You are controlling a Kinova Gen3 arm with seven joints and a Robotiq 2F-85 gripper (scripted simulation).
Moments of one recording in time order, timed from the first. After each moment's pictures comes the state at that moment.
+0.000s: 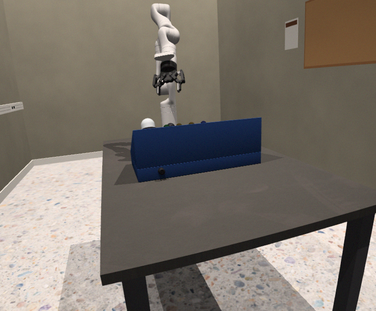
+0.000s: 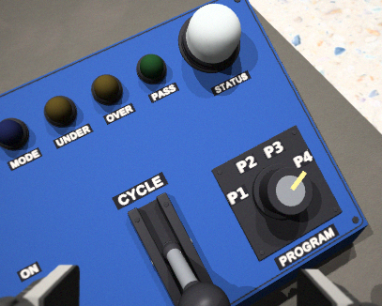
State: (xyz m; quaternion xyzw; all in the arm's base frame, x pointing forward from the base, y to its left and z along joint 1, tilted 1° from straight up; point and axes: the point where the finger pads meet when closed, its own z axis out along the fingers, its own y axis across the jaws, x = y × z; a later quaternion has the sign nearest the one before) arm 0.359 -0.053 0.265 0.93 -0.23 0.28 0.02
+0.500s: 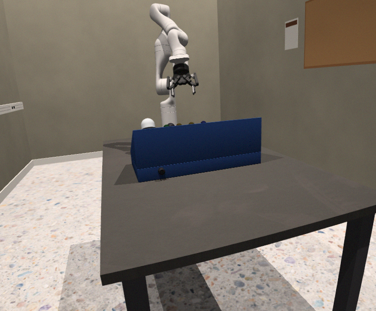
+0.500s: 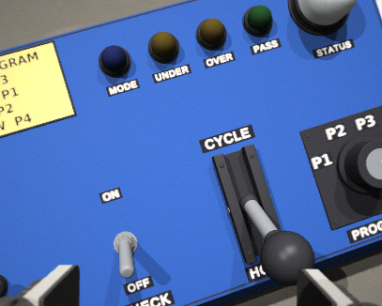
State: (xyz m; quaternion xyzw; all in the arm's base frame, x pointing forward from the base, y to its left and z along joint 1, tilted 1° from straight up) arm 0.345 0.017 0.250 0.95 -0.14 0.27 0.01
